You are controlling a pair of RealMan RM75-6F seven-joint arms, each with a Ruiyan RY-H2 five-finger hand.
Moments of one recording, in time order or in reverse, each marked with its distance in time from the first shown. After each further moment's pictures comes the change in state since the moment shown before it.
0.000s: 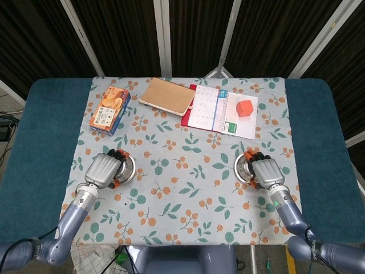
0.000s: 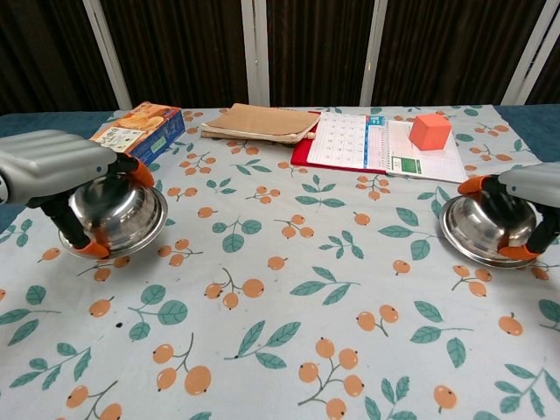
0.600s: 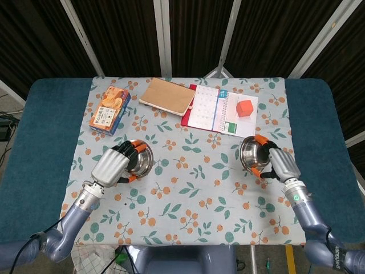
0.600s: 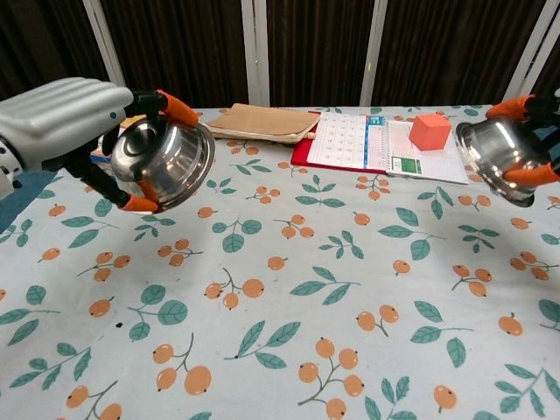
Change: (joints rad) left arm 0.034 -0.105 0.002 0.235 0.462 0.191 -0.445; right arm -0.095 0.194 0.140 -0.161 -0.093 -0.005 0.608
